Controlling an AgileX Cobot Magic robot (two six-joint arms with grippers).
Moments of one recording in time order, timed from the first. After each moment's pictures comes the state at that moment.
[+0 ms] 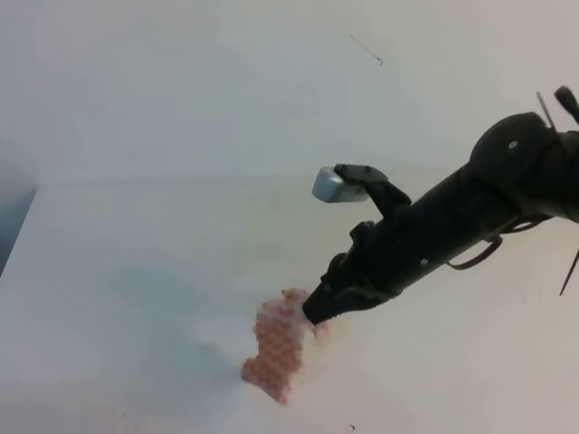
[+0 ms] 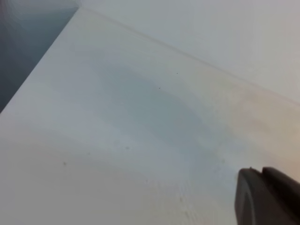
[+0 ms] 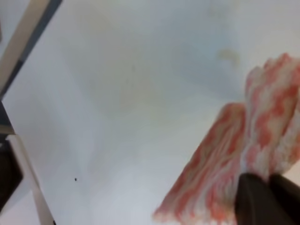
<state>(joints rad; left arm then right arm) -0.03 -0.03 0.04 -0.15 0.31 -0.39 0.44 1.90 -1.32 0.93 0.85 -0.73</state>
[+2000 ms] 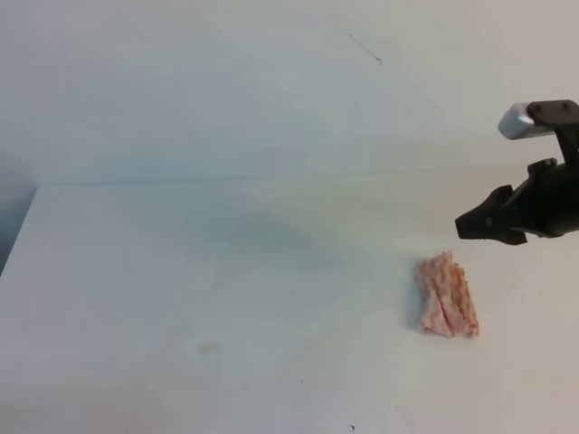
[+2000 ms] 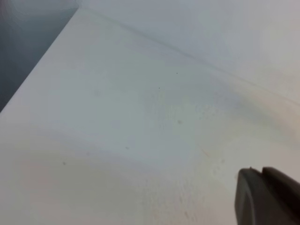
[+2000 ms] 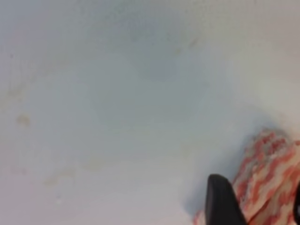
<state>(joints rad) -0.03 -0.03 0.04 -0.15 0.31 -0.39 0.08 1.68 -1.11 0.92 0.67 -0.99</state>
